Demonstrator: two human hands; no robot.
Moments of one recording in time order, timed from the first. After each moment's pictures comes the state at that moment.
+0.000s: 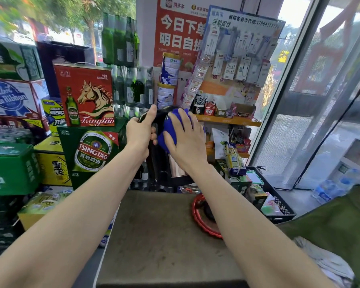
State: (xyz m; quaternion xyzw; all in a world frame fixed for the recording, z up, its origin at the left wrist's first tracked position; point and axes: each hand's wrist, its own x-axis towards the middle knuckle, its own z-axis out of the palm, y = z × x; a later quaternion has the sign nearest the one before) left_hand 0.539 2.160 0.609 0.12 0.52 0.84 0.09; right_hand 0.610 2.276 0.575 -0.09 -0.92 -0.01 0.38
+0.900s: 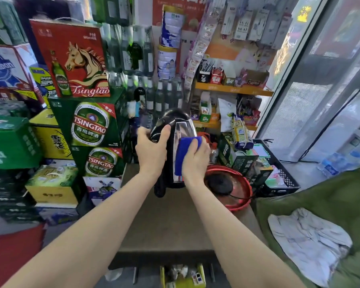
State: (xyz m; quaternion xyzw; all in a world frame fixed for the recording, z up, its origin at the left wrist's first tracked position) left_hand 0.570 2.181 0.496 0.13 0.66 0.74 -0.03; right_hand 0.619 2.279 0.458 -0.33 -0.74 0.45 0.38
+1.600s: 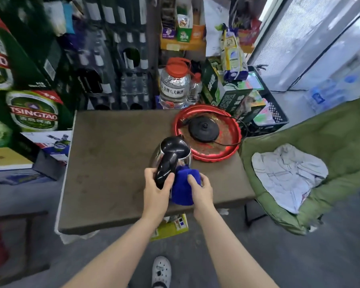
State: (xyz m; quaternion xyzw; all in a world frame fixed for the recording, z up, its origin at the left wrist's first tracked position) left_hand 0.650 2.266 0.244 0.08 0.72 0.64 0.26; right_hand 0.718 2.366 0.230 -0.58 -0.46 0.66 0.12
